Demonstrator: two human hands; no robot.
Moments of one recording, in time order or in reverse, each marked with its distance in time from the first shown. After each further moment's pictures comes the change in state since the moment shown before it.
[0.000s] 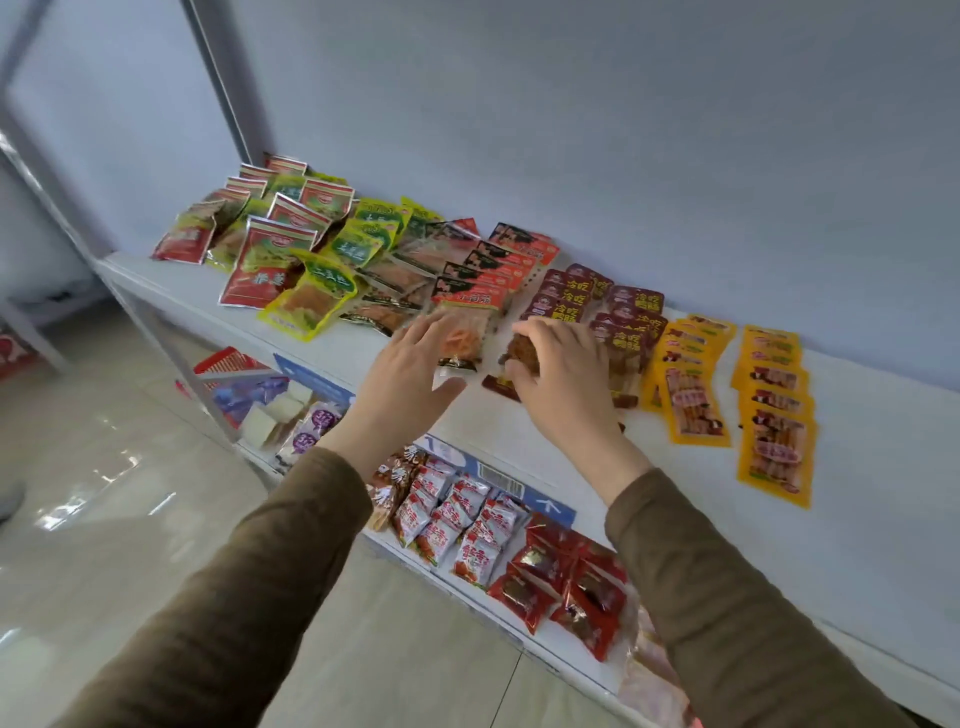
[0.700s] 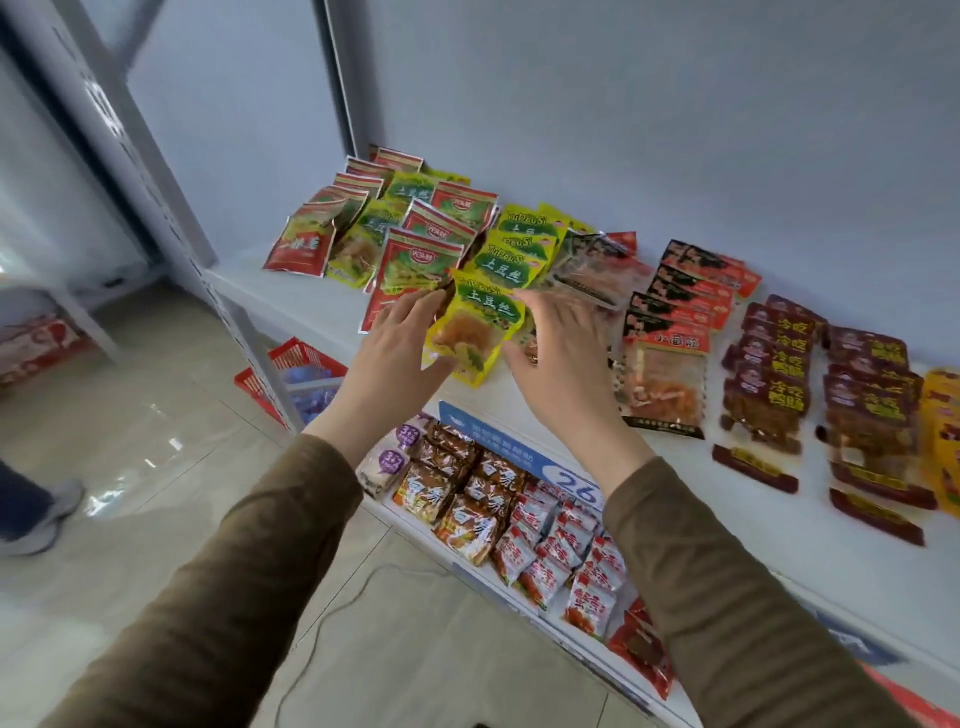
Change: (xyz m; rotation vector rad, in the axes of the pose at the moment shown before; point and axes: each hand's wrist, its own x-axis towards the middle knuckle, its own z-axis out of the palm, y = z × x) left_hand 0.037 -0.258 -0.095 -0.066 0.032 -0.109; right_hand 0.132 -0.205 0.142 0.096 -0.032 -0.022
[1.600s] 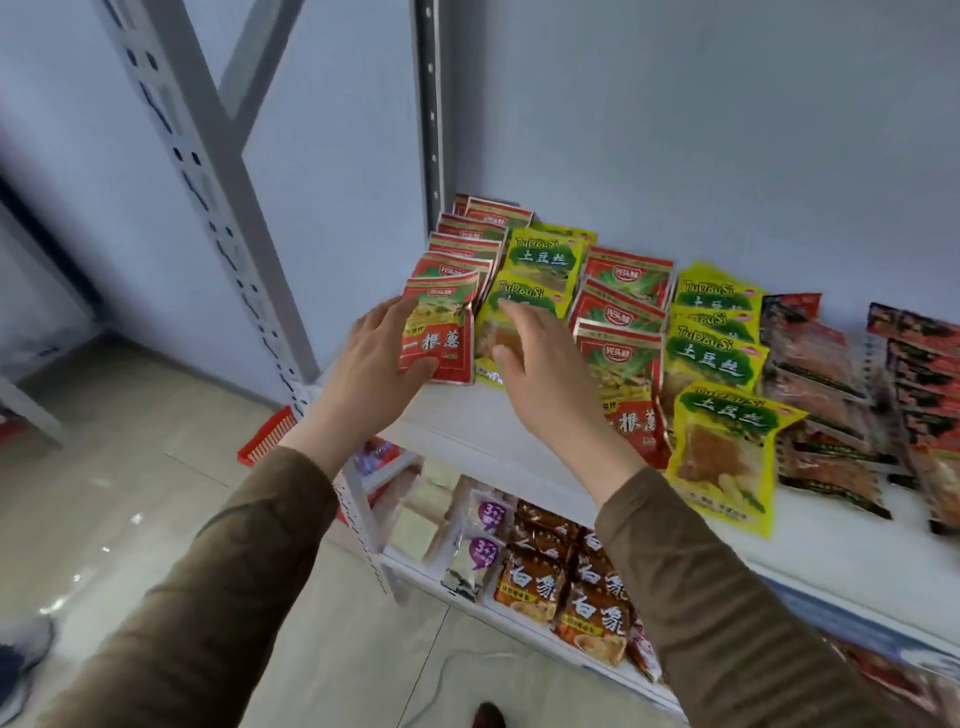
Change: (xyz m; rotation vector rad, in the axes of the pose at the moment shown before) left_hand 0.170 -0.312 -0.104 -0.108 -0.057 0.029; right_hand 0.208 -0.199 0.194 0.096 -0.010 0.135
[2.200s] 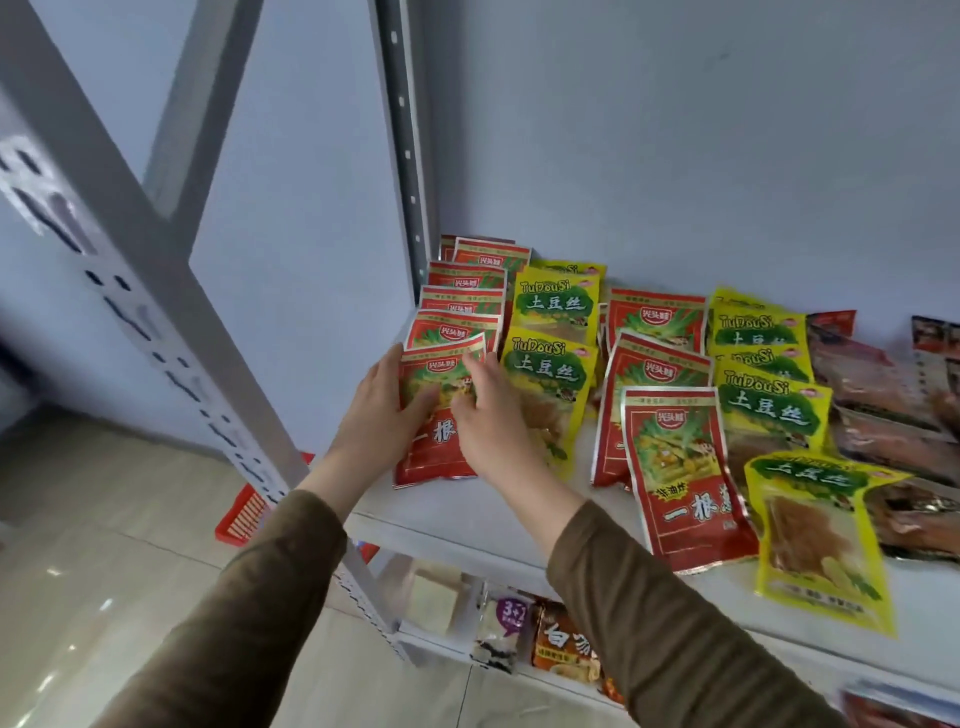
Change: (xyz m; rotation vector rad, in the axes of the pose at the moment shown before) left_hand 0.107 -0.067 0.037 -0.265 -0.110 -0.086; right_hand 0.095 -0.021 0.100 0.341 -0.103 0.372
